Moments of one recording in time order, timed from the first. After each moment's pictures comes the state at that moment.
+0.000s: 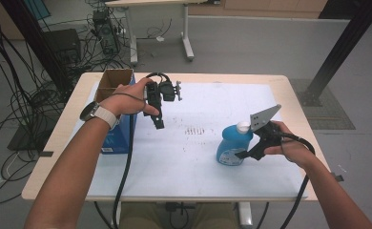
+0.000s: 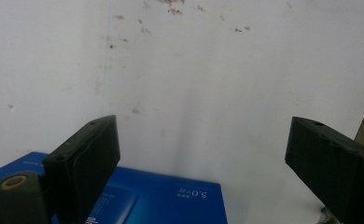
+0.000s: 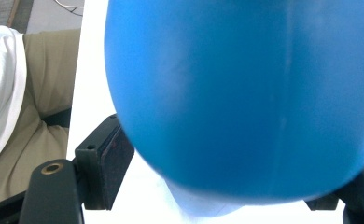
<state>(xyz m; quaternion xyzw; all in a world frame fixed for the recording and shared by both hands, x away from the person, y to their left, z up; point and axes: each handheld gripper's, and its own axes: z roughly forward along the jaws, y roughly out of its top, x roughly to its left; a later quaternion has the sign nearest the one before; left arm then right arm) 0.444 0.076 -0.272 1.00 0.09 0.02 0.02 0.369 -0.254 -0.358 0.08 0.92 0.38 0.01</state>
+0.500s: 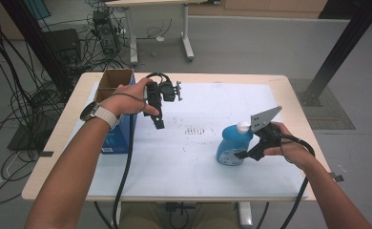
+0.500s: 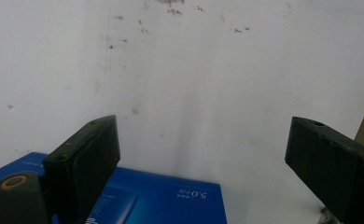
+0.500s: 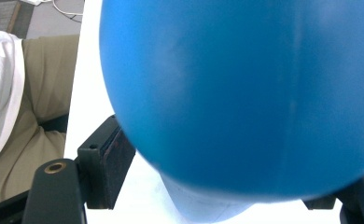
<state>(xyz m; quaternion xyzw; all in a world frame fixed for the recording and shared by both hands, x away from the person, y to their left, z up) 0.444 0.076 -0.272 1.00 0.09 0.02 0.02 0.369 -0.255 -0.363 0.08 0.91 0.40 0.02</state>
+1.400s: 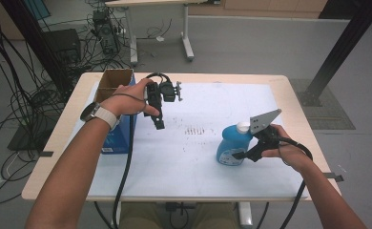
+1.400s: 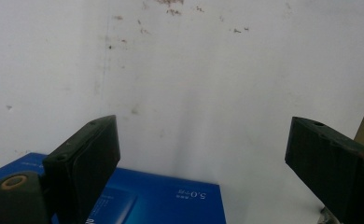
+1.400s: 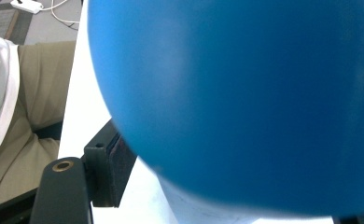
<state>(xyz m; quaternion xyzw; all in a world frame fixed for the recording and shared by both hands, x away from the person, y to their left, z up) 0.444 0.075 -0.273 1.00 0.09 0.02 0.02 0.367 -0.254 -0.372 0.08 0.91 0.41 0.03</state>
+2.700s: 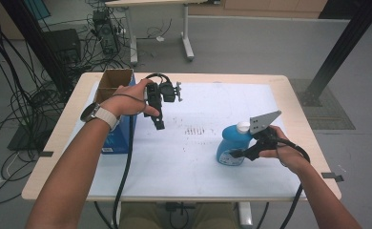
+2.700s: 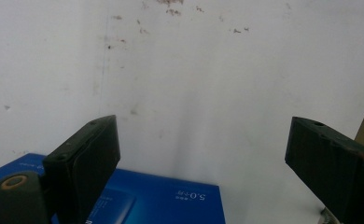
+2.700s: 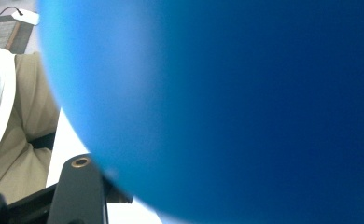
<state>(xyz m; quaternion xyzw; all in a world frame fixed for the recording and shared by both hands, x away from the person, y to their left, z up) 0.444 0.076 -0.274 1.00 0.09 0.02 0.02 0.370 -0.253 -0.380 0.09 0.90 0.43 0.03</state>
